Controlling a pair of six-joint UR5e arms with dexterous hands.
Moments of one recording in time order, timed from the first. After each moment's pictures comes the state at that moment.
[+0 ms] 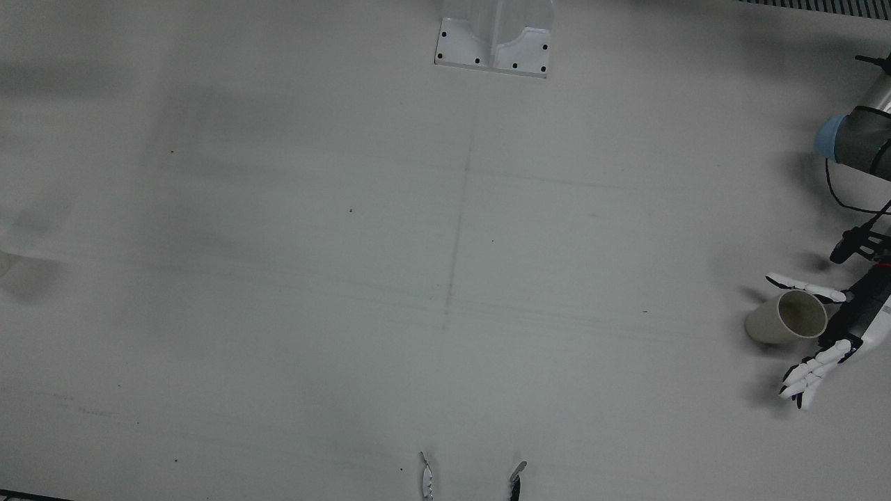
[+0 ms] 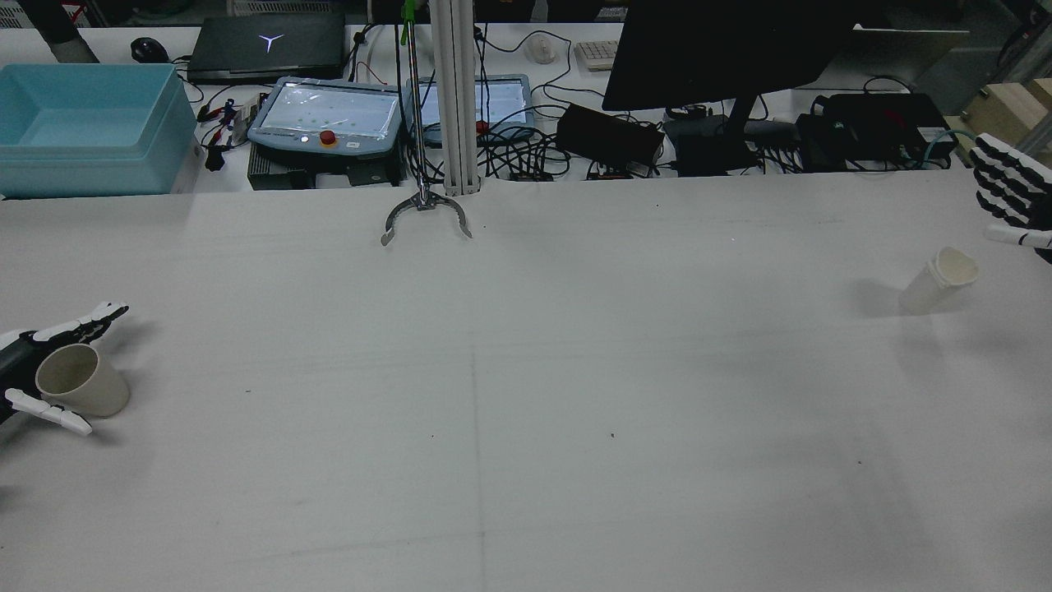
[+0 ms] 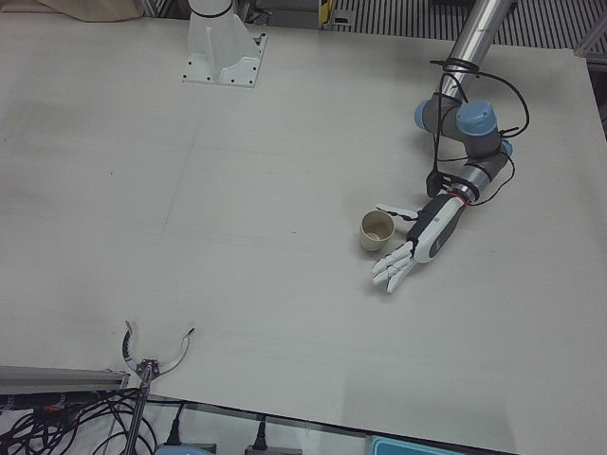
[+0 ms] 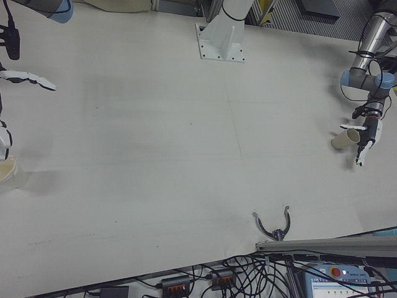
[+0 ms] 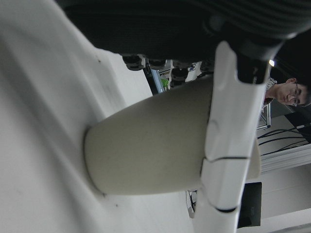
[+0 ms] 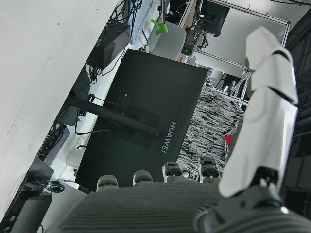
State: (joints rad) left arm -0.82 -1.53 -1.37 -0.55 1.33 0.47; right arm 1.32 -1.76 1.80 -3.08 -1.55 -0.36
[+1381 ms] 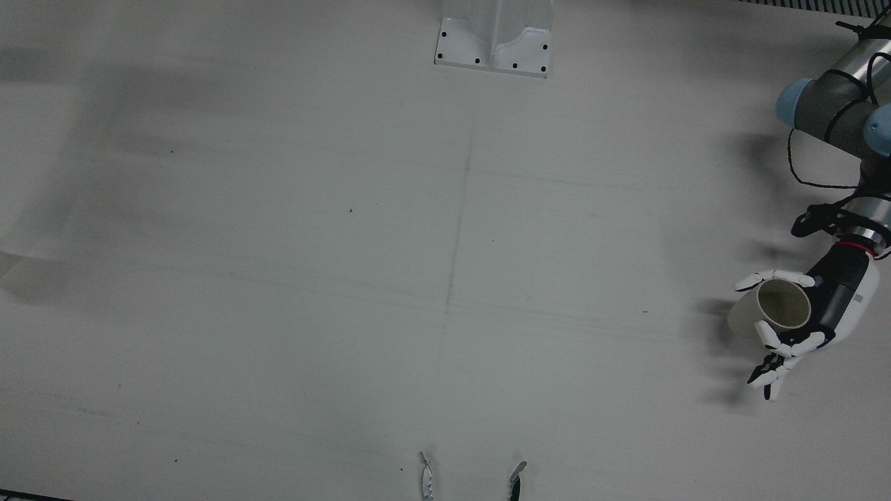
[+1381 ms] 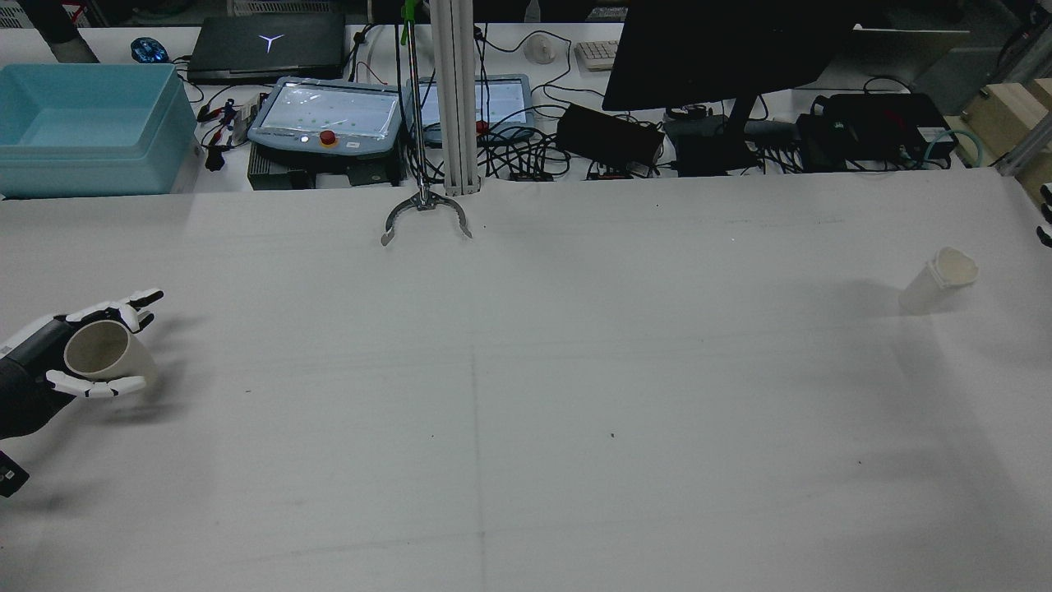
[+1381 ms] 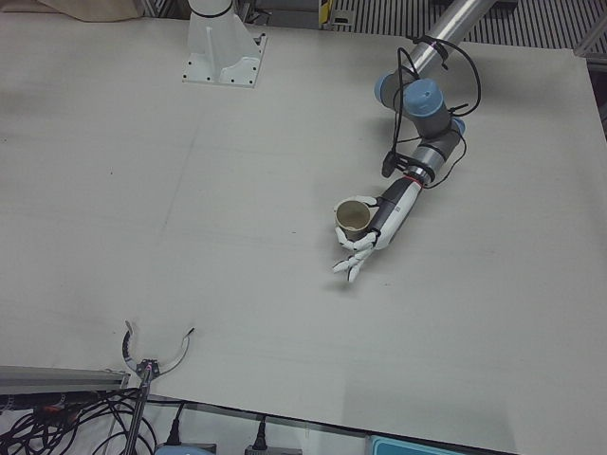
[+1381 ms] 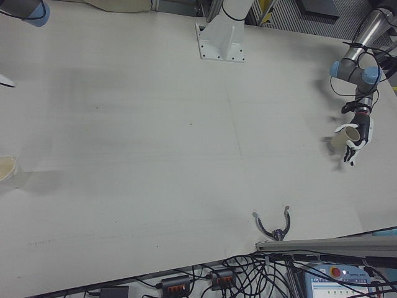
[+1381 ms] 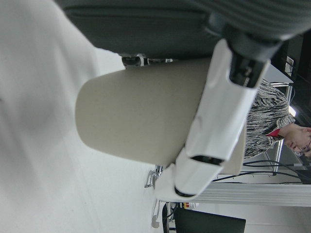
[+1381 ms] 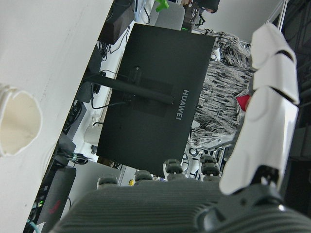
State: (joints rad) left arm -0.72 -1.54 -1.64 -0.18 1.17 0.20; right arm 1.40 -1.79 1.48 -2.73 -1.55 -0.21
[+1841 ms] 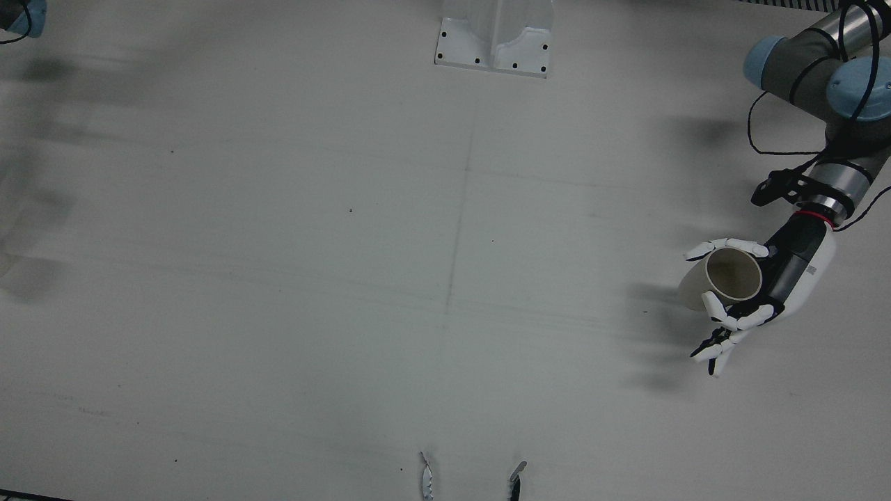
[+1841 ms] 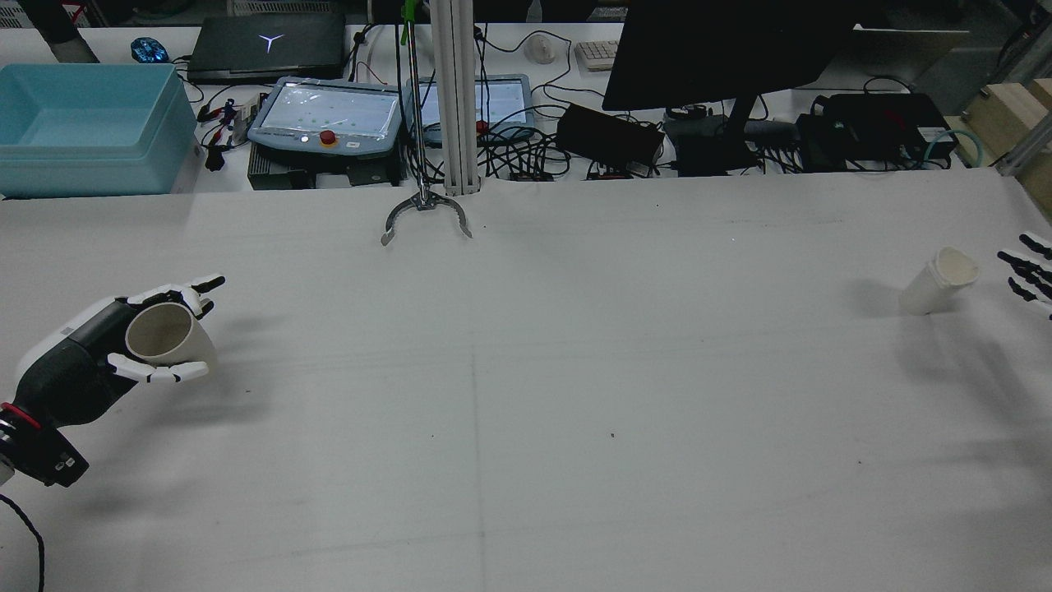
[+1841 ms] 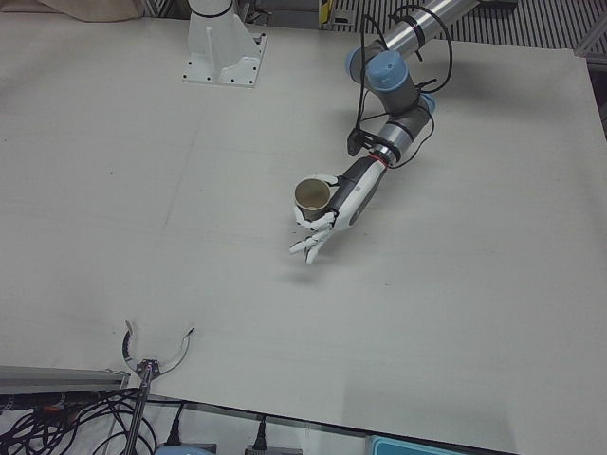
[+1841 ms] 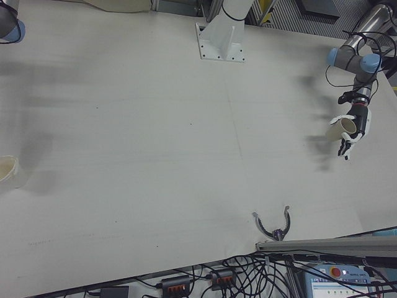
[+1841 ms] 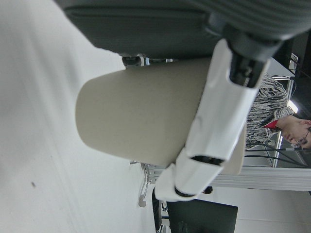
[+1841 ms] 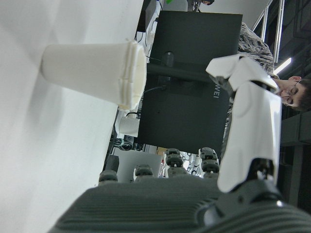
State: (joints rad) left arm -0.66 -1.61 -1.85 0.10 1.15 0.16; right arm 1.31 -1.64 0.99 -2.42 -1.53 -0.17
